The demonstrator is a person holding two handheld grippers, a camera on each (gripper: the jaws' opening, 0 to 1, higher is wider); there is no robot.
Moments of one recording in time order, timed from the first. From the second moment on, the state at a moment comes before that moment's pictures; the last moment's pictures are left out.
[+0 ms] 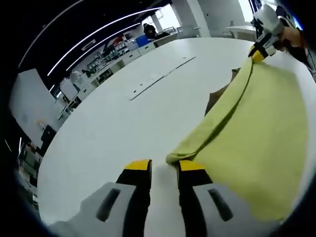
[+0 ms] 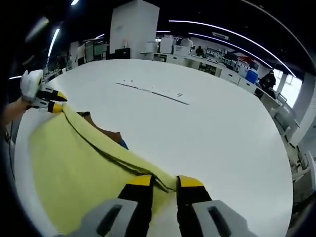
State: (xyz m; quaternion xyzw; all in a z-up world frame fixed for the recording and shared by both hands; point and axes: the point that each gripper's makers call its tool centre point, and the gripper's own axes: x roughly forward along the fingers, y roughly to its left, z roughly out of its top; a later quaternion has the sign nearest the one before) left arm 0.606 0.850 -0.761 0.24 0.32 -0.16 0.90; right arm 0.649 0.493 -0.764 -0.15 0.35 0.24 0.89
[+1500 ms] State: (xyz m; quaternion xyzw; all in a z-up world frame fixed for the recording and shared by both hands) left arm 0.557 0.846 -0.717 0.03 0.29 -0.15 0.94; right arm 0.593 0.514 -0.731 0.00 0.37 0.28 0.89
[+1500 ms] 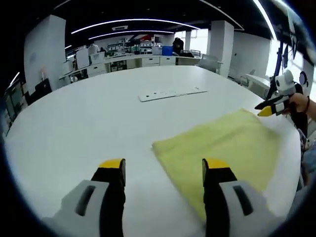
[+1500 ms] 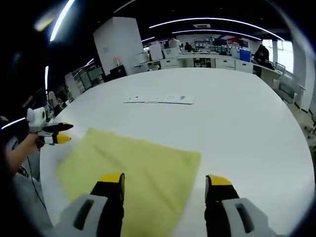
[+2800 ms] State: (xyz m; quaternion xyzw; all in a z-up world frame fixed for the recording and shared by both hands) left arm 0.444 0.815 -0.730 0.01 0.32 -0.24 0.91; right arm 0.480 0.497 -0.741 0.00 0.41 0.34 0.85
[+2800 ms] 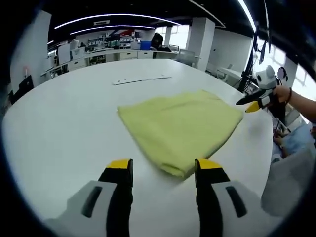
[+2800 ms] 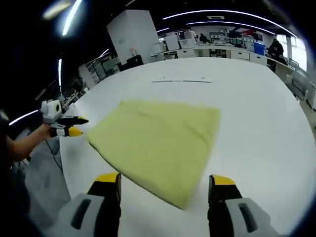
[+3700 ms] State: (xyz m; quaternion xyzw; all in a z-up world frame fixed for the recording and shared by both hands) left arm 0.427 0.801 -0.753 -0.05 0.34 -0.25 0.90; right arm 0.464 0.485 -0.763 0.00 0.41 0.33 0.85
